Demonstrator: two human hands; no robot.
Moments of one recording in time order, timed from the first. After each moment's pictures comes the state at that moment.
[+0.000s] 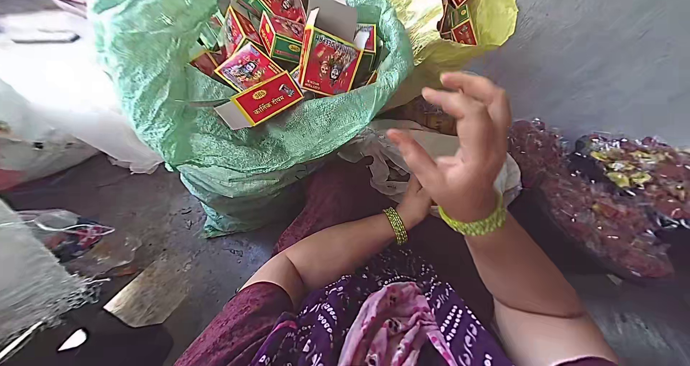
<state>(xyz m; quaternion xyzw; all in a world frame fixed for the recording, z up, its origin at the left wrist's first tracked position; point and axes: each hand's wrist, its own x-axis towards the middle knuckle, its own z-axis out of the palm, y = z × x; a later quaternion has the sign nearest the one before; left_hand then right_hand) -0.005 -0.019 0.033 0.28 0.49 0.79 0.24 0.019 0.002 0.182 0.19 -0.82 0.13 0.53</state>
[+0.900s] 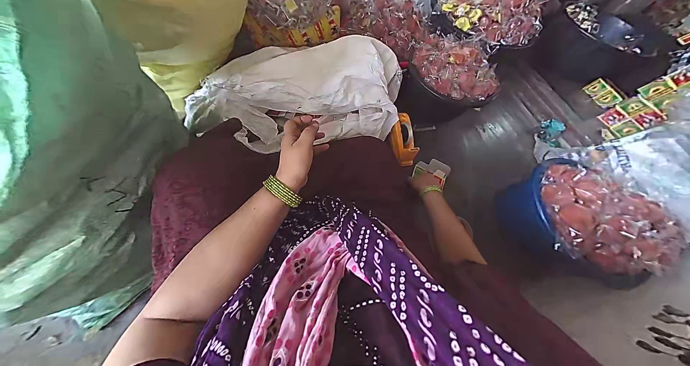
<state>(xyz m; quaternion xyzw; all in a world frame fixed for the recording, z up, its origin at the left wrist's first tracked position) 0.003 0.021 -0.011 0.26 0.60 0.67 0.34 0.302 0.249 -0.165 -0.66 -0.70 0.21 -0.14</state>
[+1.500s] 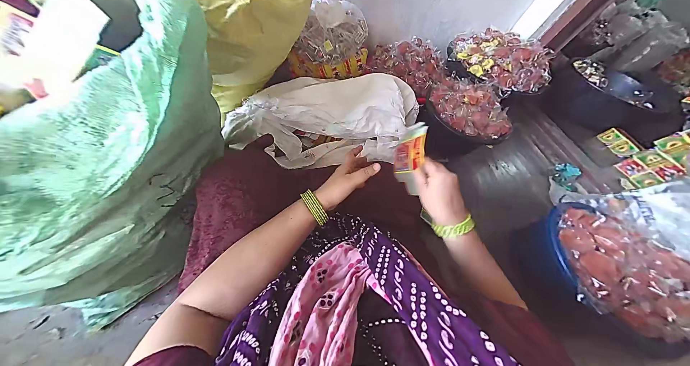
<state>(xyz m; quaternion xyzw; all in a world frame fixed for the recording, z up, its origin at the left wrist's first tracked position) 0.016 0.026 -0.011 0.37 0.55 0.57 0.49 0.222 0.139 0.029 -0.37 -0.89 0.09 0.27</state>
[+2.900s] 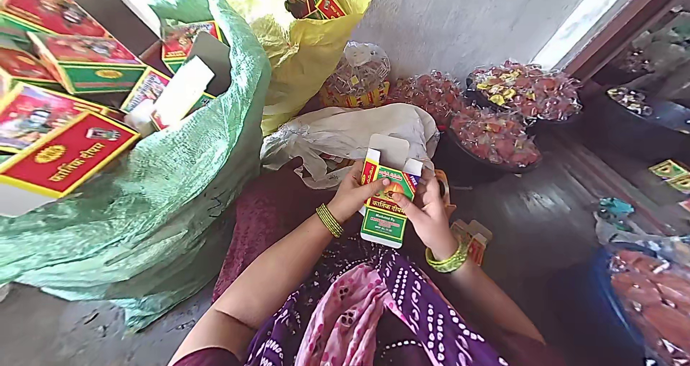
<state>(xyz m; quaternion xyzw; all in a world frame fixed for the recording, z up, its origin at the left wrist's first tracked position) -0.004 0.007 0.013 0.41 0.40 0.72 0.39 0.166 0.100 0.019 -0.08 -0.70 0.58 0.41</state>
